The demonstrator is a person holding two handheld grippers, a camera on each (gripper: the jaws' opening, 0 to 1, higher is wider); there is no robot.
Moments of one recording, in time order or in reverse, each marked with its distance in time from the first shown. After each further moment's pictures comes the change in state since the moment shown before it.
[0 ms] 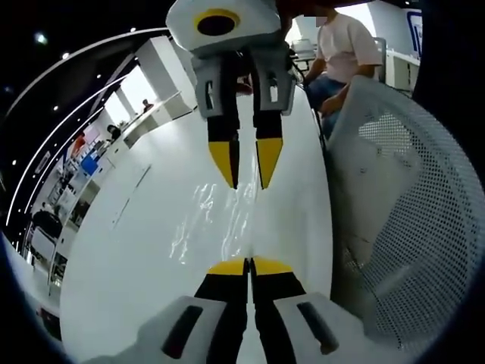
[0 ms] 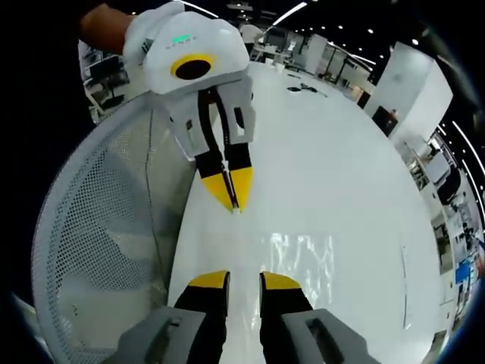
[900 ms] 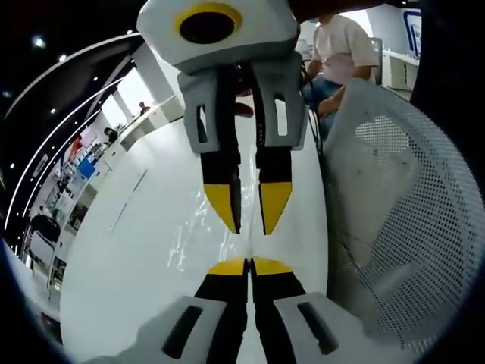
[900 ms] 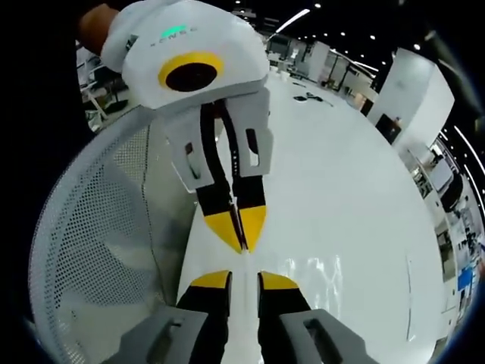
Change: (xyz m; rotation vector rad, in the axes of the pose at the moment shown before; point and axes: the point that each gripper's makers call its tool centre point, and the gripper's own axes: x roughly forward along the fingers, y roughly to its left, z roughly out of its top) left arm 0.001 -0.006 0.007 0.017 -0.008 -0.016; right arm 0.024 0.012 0.029 -0.025 -0.040 0.015
